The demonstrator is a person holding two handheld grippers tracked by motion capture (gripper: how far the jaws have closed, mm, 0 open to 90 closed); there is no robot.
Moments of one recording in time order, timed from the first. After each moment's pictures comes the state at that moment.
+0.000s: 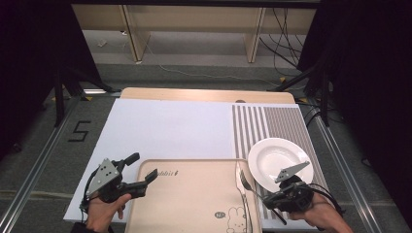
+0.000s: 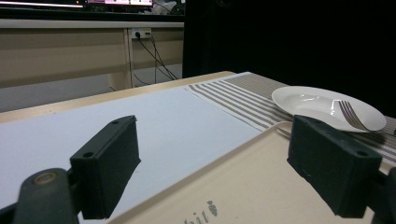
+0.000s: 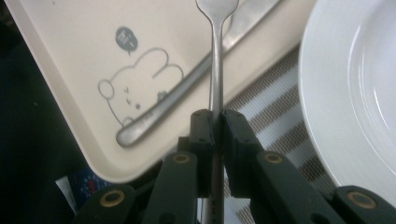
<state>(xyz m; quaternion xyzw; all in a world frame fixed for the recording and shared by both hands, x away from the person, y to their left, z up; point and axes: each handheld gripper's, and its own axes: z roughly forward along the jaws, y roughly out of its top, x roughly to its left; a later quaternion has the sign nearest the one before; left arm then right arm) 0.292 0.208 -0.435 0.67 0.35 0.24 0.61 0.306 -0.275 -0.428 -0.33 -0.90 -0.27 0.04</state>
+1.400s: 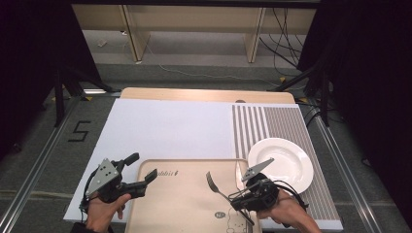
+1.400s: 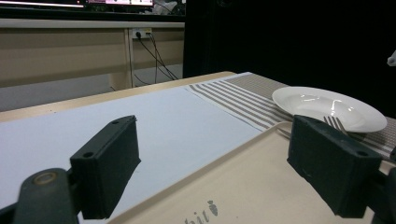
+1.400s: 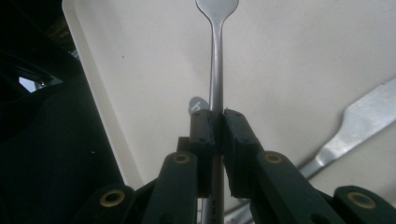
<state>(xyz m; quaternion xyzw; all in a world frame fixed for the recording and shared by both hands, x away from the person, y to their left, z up) 0.292 0.209 -0.436 0.67 0.35 0.24 0.61 0.311 -0.194 -0.430 -0.30 -0.90 -0.30 0.09</state>
